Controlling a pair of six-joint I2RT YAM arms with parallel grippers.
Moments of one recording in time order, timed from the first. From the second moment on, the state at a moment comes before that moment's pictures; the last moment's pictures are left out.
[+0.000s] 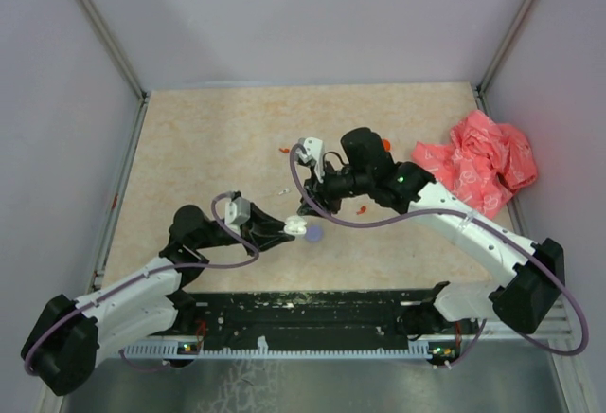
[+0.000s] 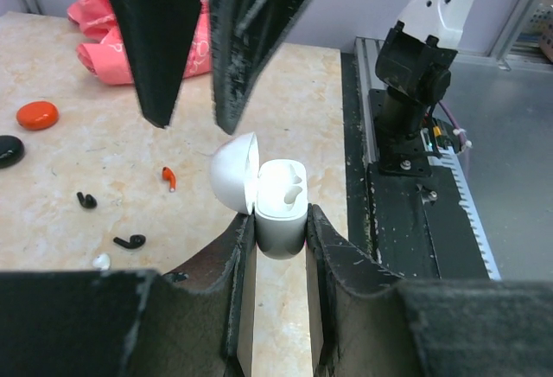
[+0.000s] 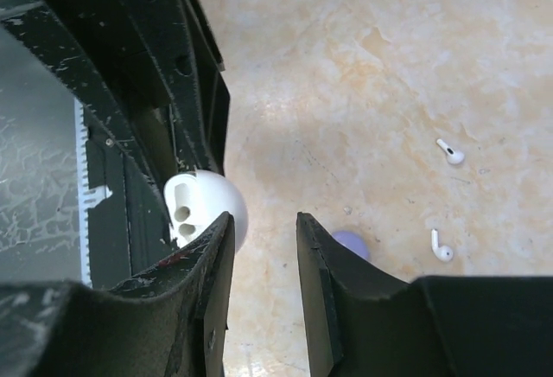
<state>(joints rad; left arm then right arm) -0.64 0.90 0.27 0.78 0.82 -0.15 0.77 1.28 1.18 -0.50 -0.62 -0.21</state>
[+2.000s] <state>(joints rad) -0.64 0.86 0.21 0.68 0.55 -0.10 0.66 1.29 1.10 -0.32 -0.21 0.13</state>
